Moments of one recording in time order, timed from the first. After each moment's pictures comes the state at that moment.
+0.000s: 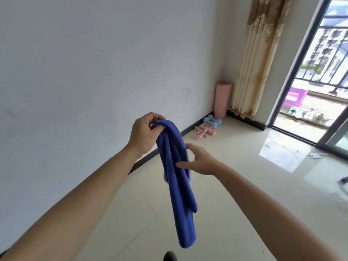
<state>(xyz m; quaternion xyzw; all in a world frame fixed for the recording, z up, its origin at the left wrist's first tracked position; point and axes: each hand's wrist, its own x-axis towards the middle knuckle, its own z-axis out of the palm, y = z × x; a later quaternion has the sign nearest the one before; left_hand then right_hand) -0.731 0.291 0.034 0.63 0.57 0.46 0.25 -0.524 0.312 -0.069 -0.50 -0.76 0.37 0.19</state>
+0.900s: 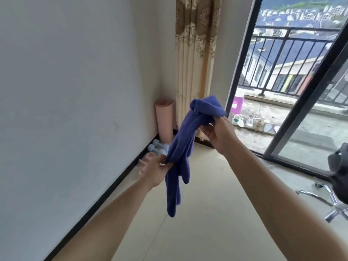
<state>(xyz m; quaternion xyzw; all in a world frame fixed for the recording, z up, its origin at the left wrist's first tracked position) -0.417 0.879 -0.137 0.71 0.49 0.22 0.45 -0.188 0.840 0.006 -0.49 -0.25 0.49 0.68</state>
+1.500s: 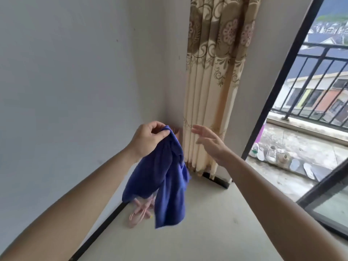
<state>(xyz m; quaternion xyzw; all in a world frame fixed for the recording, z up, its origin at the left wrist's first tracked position) -0.276 1.273 0.002 0.69 0.46 0.40 0.40 -0.046 1.243 -0.035 -0.60 -0.53 0.41 0.43</state>
